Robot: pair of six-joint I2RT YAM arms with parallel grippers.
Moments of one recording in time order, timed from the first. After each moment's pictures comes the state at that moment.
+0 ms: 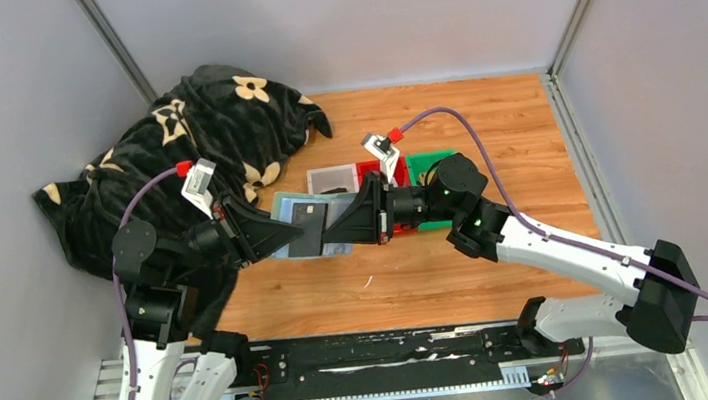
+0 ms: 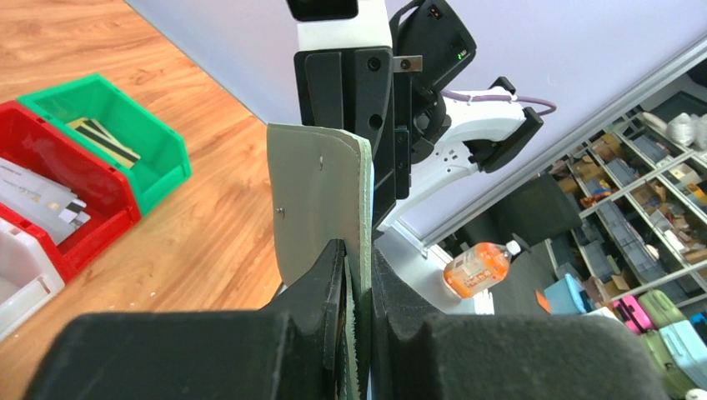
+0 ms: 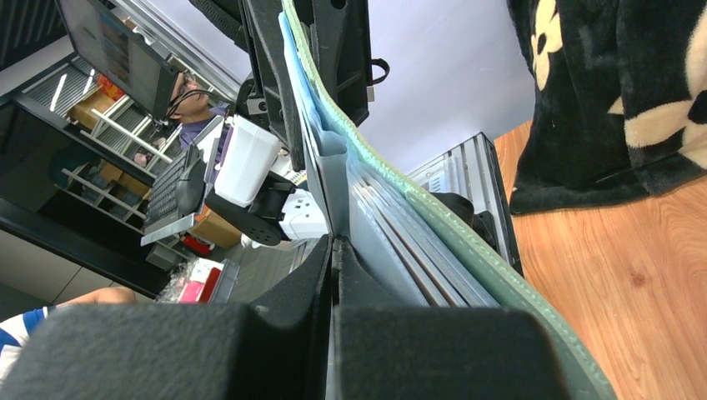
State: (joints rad) left arm -0.21 0.57 0.87 -0.08 1.01 -0.86; right arm 0.93 1.18 0.93 0.47 -0.67 0.87
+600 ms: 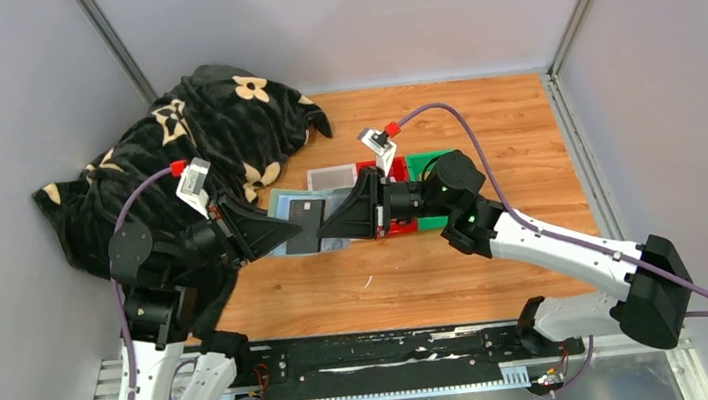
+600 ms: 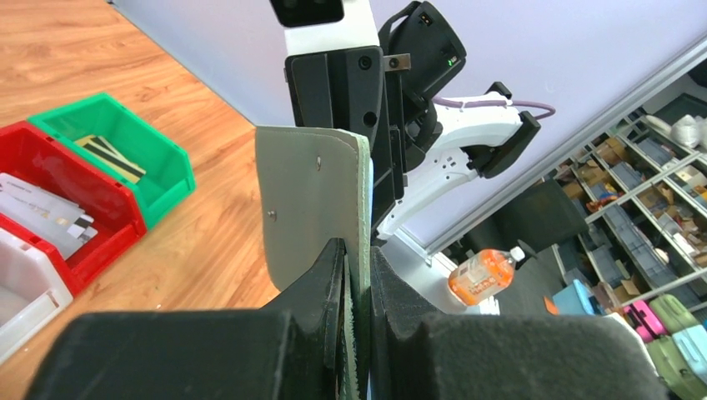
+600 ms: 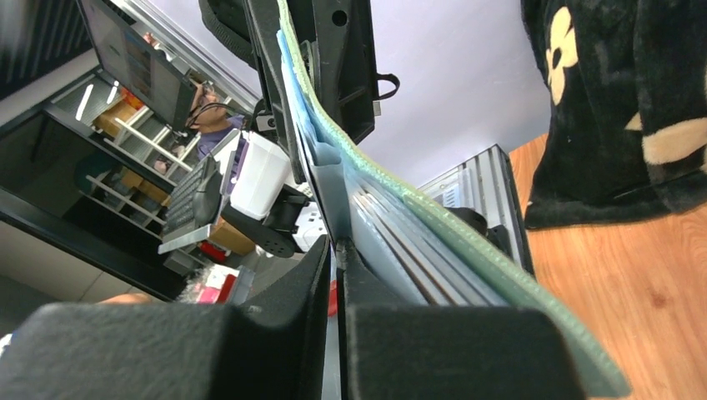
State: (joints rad) left arm -0.21 0.57 0.87 -0.05 1.00 -0.87; right arm 0.93 1.21 0.94 0.55 -0.68 0.93
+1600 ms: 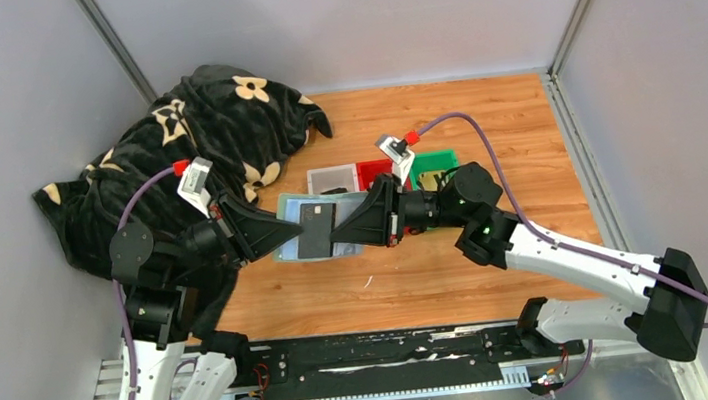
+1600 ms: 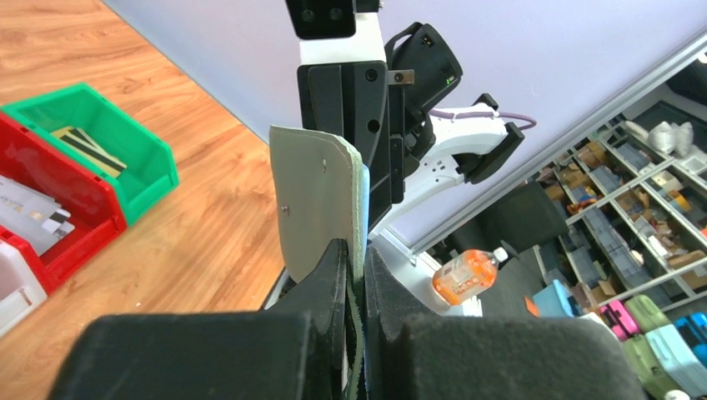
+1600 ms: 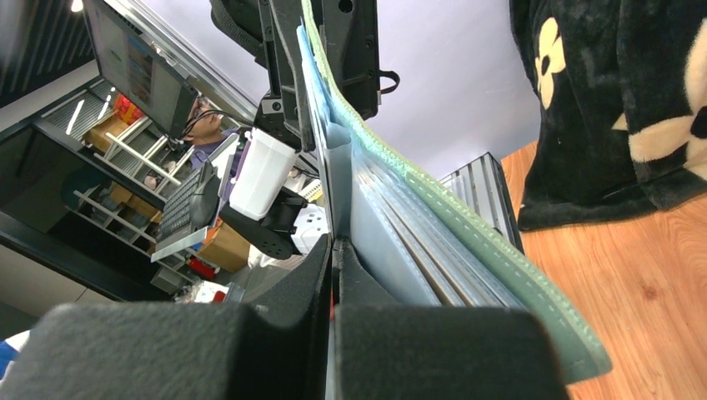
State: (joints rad) left arm -0.21 0.57 0.87 -0.04 1.00 -0.92; right arm 0.93 1.12 0.84 0.57 -0.62 0.93
